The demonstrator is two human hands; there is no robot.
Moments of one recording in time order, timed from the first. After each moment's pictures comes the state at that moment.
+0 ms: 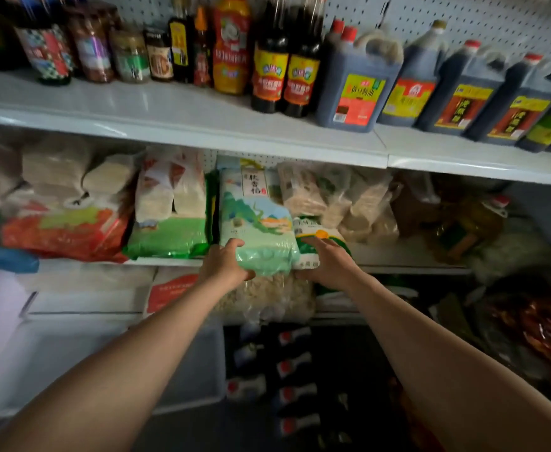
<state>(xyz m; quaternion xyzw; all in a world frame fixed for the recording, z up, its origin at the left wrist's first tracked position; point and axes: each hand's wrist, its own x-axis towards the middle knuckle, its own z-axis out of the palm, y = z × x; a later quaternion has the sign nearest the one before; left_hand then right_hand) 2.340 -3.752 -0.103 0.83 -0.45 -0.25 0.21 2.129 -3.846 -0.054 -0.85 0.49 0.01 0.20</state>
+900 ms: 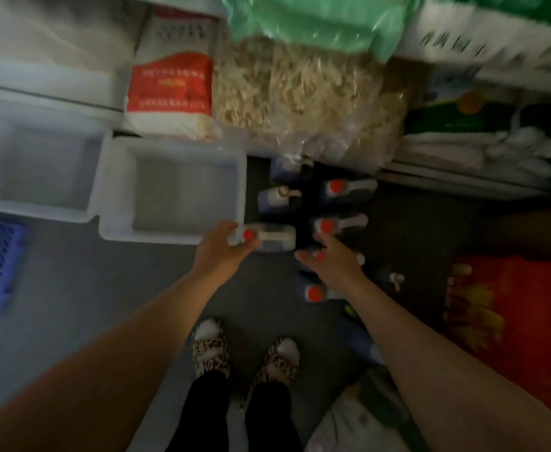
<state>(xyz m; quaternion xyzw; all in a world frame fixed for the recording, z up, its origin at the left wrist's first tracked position) 2.272 -3.662 -0.554 0.84 -0.22 -0.44 0.22 2.078 -3.782 -0.545 -0.66 0.56 0.15 0.48</state>
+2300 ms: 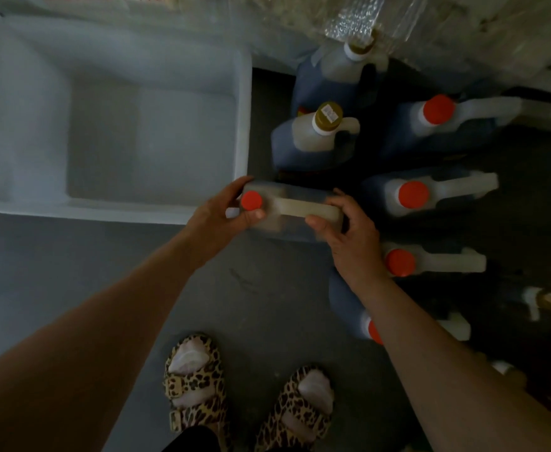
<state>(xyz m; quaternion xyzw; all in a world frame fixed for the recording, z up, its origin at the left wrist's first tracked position) 2.306 -3.675 -0.825 0.75 -0.29 -0.51 0.31 2.099 -3.783 -0.820 -0.67 0.51 -0.12 0.53</state>
